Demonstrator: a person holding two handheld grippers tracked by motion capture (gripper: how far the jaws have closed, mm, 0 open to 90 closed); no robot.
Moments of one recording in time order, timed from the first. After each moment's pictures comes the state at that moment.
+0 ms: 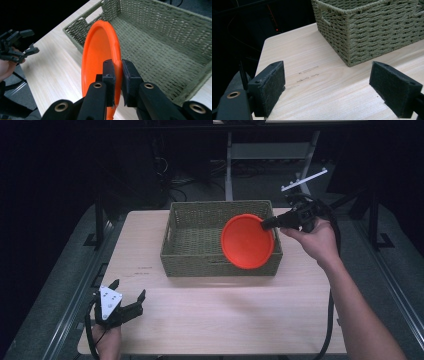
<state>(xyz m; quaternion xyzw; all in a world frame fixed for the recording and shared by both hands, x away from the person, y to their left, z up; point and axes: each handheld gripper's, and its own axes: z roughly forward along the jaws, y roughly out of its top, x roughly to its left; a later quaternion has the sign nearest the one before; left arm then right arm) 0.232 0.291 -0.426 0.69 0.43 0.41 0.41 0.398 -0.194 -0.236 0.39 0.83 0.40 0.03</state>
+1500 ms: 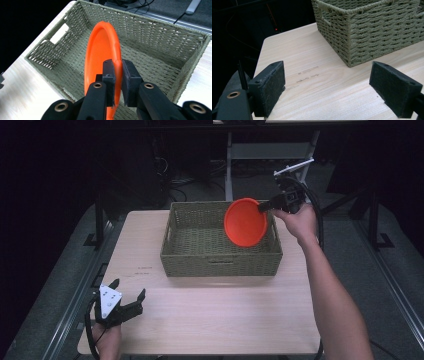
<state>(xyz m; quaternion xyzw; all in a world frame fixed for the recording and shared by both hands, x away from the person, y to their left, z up) 0.234 0.292 -0.426 0.70 0.43 0.40 0.41 0.473 -0.189 -0.253 0.48 0.79 0.38 0.04</state>
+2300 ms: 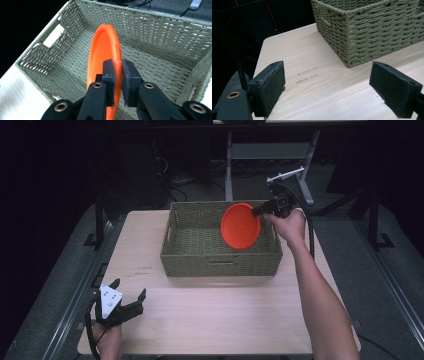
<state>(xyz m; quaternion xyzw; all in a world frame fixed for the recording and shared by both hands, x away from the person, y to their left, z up) 0.235 0.291 -0.426 0.70 0.43 0.40 0.41 0.490 -0.178 -0.285 0.50 0.78 0.39 0.03</state>
